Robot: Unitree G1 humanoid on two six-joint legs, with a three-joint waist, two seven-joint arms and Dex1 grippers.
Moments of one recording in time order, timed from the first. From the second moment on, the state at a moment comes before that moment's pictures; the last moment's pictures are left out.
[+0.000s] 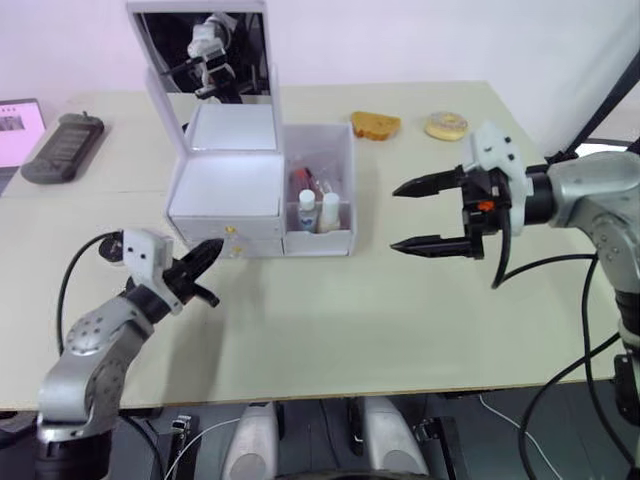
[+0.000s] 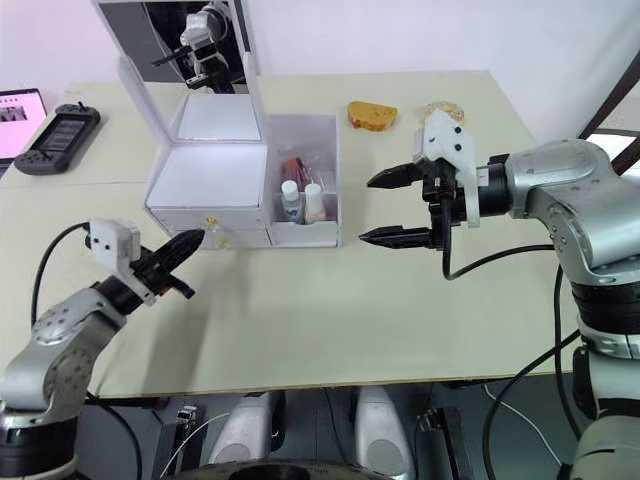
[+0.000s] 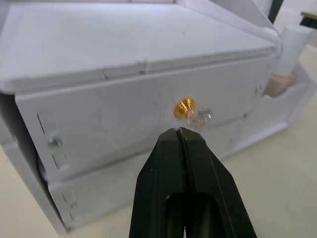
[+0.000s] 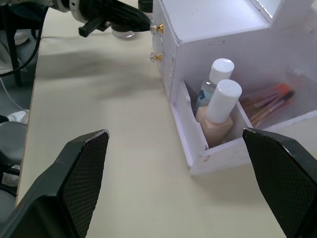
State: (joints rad) left arm 0.04 0.50 0.29 -0.42 -0.58 0.49 -0.55; right arm -0.74 -0.95 0.05 -0.23 0.56 0.76 1.23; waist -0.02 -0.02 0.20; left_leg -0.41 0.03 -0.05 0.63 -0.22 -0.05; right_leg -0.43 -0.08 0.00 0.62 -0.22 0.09
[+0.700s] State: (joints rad) left arm 0.29 0.87 0.82 0.03 -0.60 0.36 -0.94; right arm -0.39 -0.90 -0.24 0.25 0.54 0.47 1.23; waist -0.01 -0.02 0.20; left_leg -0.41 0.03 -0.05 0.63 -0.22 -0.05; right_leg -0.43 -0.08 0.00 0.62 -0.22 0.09
